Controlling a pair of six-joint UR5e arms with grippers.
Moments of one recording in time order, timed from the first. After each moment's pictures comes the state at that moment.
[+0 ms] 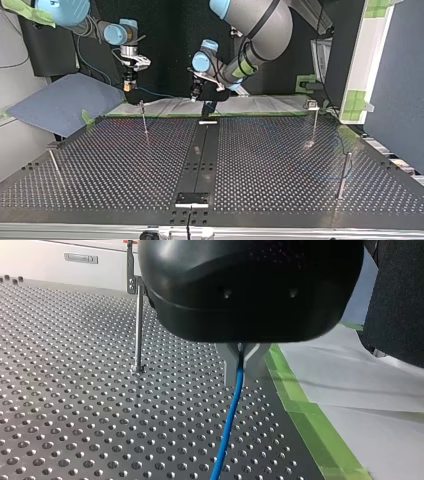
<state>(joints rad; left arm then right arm) -0.65 -2.70 -1.39 -2.36 -1.85 -1.56 1.76 -0.59 1.92 -1.29 1.49 1.86</state>
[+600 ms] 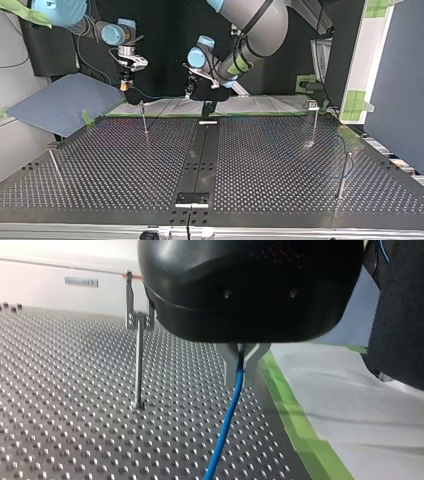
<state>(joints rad) -0.69 -2.70 -1.39 -2.36 -1.84 -1.56 1.74 -0.59 1.92 -1.28 1.50 1.86</state>
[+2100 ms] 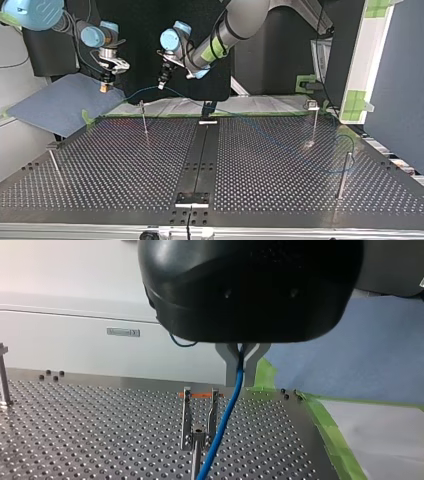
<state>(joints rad) -0.87 -2.70 -1.25 -2.40 -1.95 -1.62 1.57 -0.59 1.88 -1.28 1.39 1.79</state>
